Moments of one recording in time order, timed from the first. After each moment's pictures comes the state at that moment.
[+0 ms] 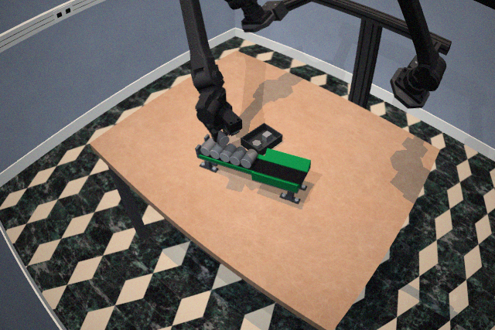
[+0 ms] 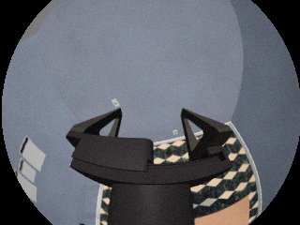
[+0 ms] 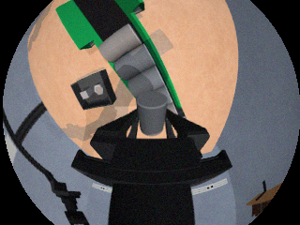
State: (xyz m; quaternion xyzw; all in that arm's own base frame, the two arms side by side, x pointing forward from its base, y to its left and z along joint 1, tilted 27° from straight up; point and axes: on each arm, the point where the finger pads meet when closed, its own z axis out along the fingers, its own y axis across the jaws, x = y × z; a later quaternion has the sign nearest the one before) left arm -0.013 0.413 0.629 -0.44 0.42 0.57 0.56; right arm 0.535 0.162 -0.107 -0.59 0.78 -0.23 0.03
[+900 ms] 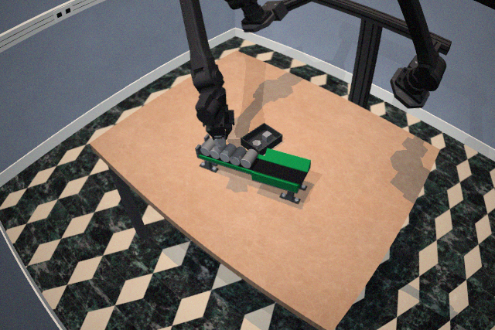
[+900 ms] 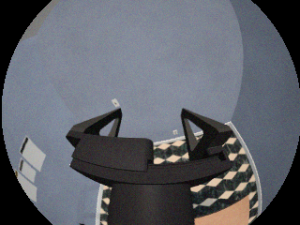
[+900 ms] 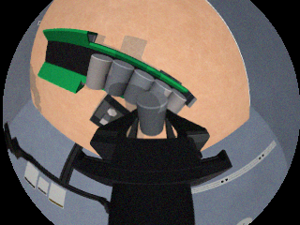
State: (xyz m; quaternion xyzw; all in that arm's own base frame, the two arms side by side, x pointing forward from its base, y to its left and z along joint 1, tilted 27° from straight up) left arm -0.013 0.413 0.629 -0.44 0.42 0.57 0.56; right arm 0.535 0.162 -0.106 -0.35 0.91 -0.21 0.09
